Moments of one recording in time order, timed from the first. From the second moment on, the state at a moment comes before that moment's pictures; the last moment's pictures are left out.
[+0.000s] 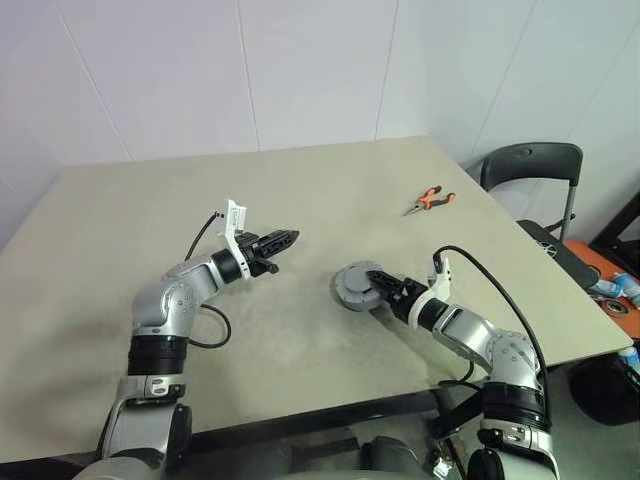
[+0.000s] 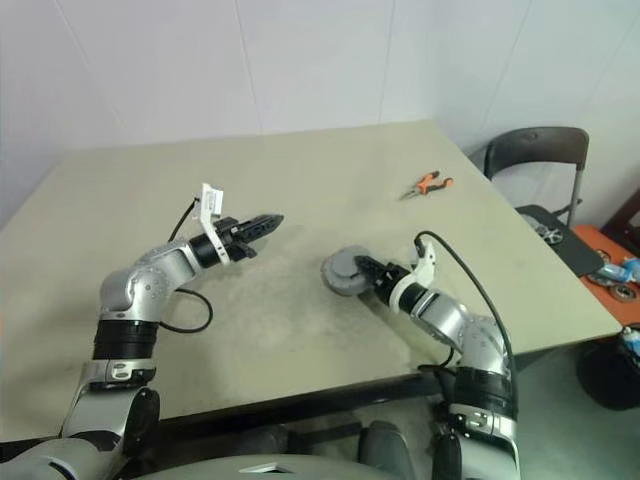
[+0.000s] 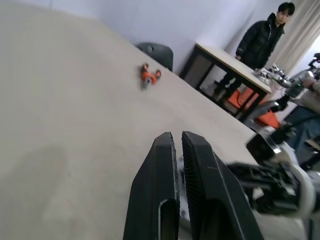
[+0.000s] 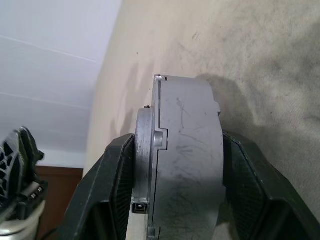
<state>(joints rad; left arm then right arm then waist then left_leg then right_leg) -0.48 0.32 0.16 0.09 -0.63 0.80 -0.73 -0.30 -0.14 -0.38 0.15 1.23 1.06 -0.05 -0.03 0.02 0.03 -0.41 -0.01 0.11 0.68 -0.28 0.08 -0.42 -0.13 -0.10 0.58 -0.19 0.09</state>
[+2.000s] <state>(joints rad) -0.48 0.07 0.42 0.13 -1.21 1.00 -0.39 -0.56 -0.02 -0.31 0.11 1.43 1.06 -0.06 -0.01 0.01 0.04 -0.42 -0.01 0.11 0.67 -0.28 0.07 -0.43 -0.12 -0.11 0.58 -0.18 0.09</state>
